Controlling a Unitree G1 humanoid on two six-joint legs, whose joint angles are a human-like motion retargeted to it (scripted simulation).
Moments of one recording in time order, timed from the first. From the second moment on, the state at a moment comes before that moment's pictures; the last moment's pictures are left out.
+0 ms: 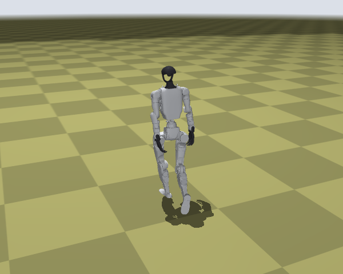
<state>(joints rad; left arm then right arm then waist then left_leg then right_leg) 0.19 0.09 0.57 1.60 0.72 -0.11 -0.25 -0.07 -0.19 -0.45 1.70 -0.60 -0.08 0.17 0.03 -0.08 -0.11 -0.37 -0.16 0.21 0.21 -0.12 0.24 0.00 0.08 -0.10 0.74 0.52 0.23</state>
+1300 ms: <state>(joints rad) -0.04 0.07 0.51 1.36 0.47 -0.16 -0.27 0.04 -0.18 -0.52 1.70 -0.74 -0.13 0.12 -0.01 0.07 -0.08 -0.17 -0.12 0.03 0.13 -0.19 0.26 -0.27 -0.02 -0.16 0.70 0.08 0.03</state>
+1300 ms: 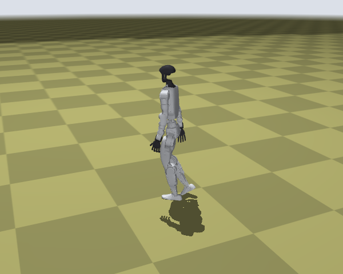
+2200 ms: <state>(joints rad) 0.34 0.13 0.55 1.70 0.52 0.04 -0.16 -0.11 -0.35 -0.48 1.50 -0.55 -0.15 0.15 0.05 -0.07 -0.10 -0.40 -0.15 0.71 0.06 -0.13 0.26 0.16 -0.02 -0.35 0.06 -0.10 0.11</state>
